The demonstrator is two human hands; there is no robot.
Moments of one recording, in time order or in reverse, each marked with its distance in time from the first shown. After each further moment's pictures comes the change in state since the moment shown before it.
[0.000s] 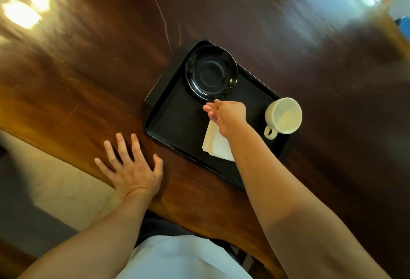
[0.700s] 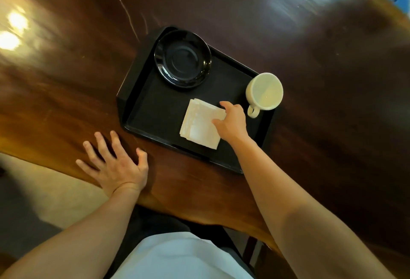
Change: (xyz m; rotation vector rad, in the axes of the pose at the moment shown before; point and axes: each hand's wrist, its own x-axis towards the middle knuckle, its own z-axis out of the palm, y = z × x) left_hand -0.003 0.000 0.000 -0.016 0.046 0.025; right_hand 0.010 0.051 -0.093 -0.935 0.109 -0.401
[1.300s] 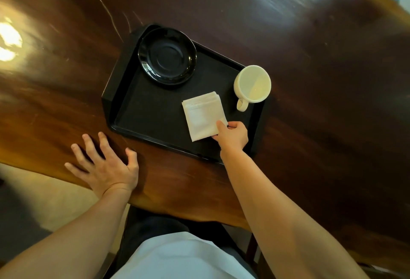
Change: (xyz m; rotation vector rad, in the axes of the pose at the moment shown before) left_hand -0.002 0.002 0.000 -0.019 0.031 -0.001; right_hand -0.023 0.036 0.019 0.746 0.341 0.550
